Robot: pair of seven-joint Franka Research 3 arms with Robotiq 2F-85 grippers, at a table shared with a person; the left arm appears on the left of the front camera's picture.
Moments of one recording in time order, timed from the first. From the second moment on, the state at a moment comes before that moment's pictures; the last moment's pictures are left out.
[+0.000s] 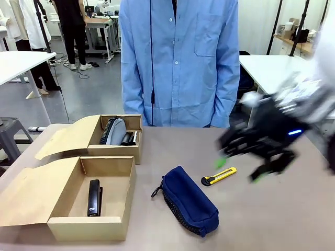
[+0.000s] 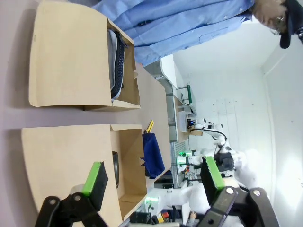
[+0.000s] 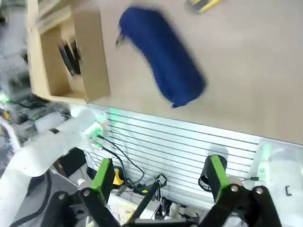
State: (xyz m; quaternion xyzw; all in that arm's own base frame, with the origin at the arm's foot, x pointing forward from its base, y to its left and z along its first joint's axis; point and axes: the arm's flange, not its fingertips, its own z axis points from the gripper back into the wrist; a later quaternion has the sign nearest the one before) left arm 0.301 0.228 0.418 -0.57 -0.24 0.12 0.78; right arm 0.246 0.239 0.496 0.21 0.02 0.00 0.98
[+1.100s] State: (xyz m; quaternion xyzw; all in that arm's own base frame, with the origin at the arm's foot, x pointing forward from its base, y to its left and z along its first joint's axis) left arm 0.301 0.228 0.419 -0.57 -0.24 0.12 0.78; right arm 0.245 0.107 0.518 0.25 0.04 -0.02 0.97
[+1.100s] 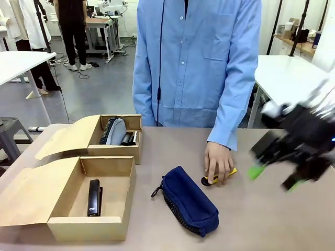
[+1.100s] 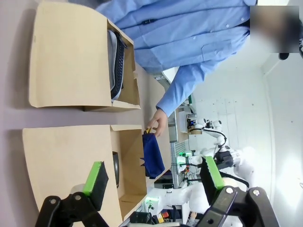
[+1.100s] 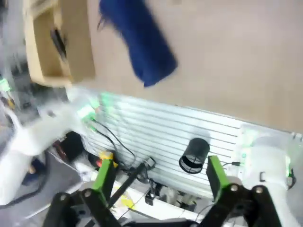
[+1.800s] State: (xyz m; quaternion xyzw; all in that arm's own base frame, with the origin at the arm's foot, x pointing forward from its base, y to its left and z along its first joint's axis) left arm 0.301 0.228 0.419 -0.56 -0.24 0.12 0.78; right arm 0.252 -0.127 0.458 0.41 0.04 -0.26 0.87
